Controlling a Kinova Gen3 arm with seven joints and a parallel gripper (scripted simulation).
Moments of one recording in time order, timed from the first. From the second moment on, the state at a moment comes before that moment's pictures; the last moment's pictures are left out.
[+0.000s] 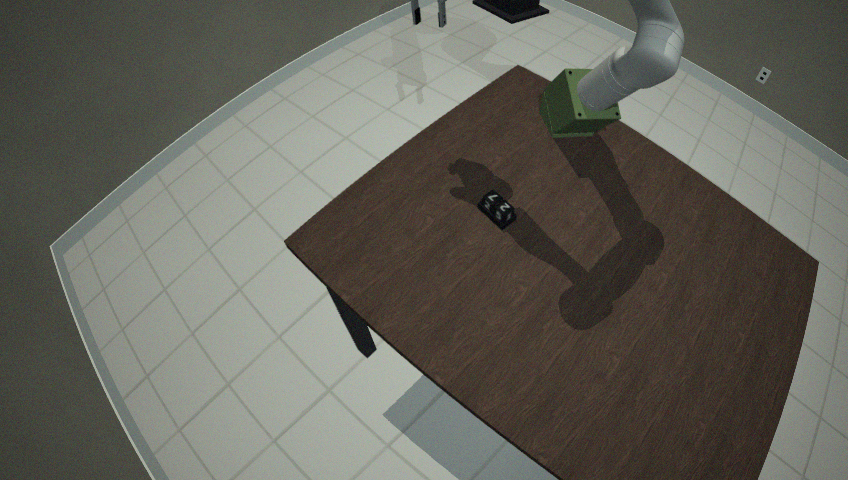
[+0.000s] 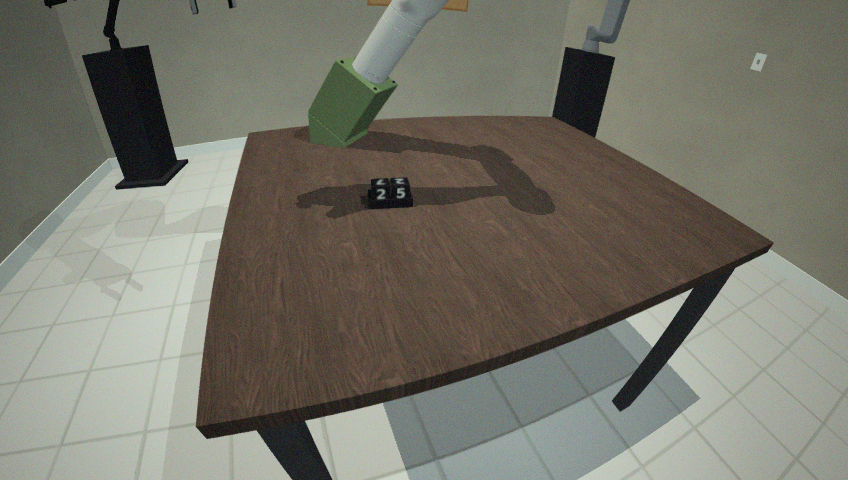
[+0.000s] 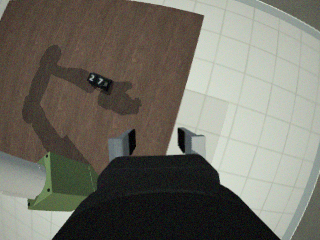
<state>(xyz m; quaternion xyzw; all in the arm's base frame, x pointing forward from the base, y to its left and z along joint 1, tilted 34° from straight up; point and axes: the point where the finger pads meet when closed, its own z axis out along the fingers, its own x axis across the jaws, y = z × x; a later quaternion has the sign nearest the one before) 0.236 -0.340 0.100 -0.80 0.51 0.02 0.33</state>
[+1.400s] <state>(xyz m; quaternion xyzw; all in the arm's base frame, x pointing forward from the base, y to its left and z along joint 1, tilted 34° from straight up) 0.357 -0.213 0.102 -0.73 0.59 0.00 0.35</state>
